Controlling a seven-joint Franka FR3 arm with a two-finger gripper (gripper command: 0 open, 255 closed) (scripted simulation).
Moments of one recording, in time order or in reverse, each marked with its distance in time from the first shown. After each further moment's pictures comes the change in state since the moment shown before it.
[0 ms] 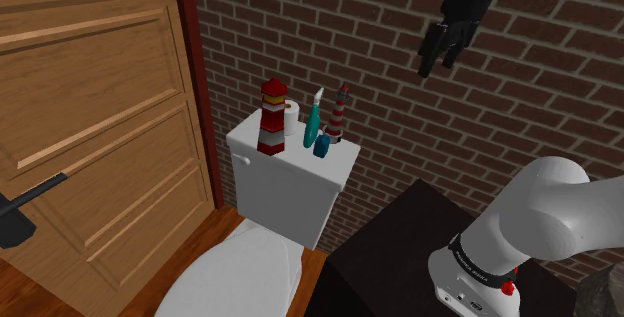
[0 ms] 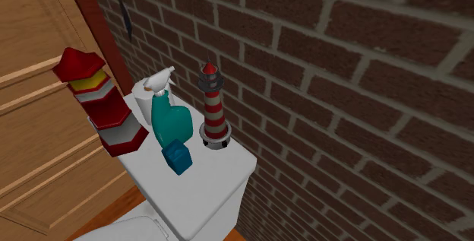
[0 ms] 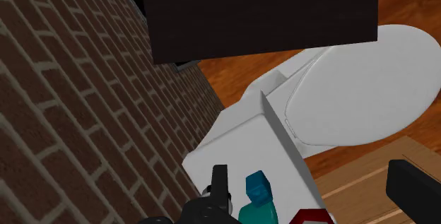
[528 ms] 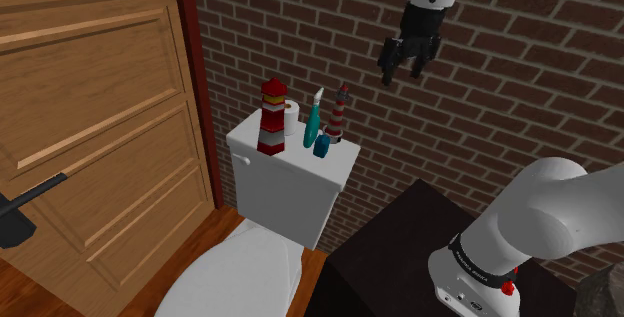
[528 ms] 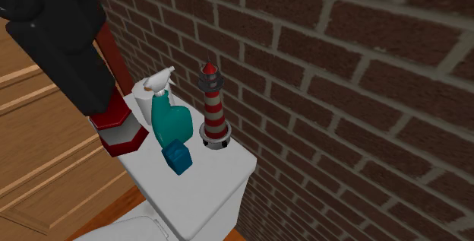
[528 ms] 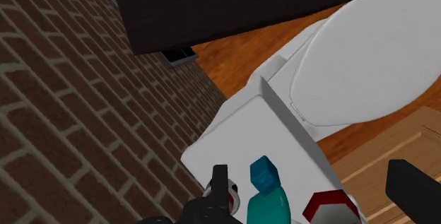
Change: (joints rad) arm -0.031 0.153 0.064 -0.019 0.027 0.172 0.165
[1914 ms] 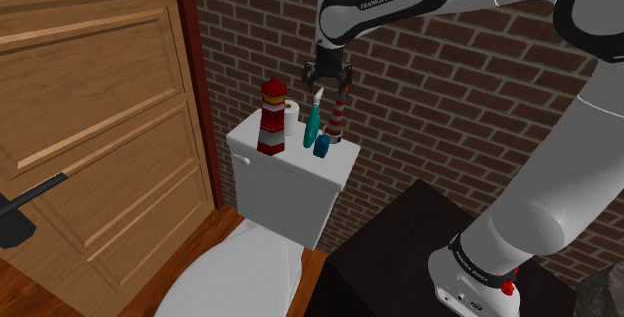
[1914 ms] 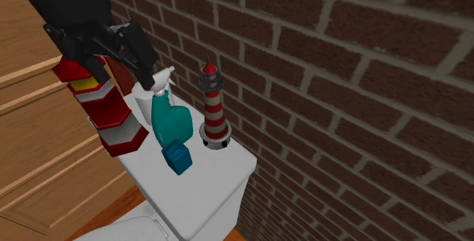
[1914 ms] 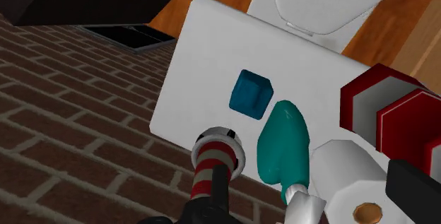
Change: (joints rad) arm -0.092 0.758 0.085 0.358 -0.112 0.390 0.555
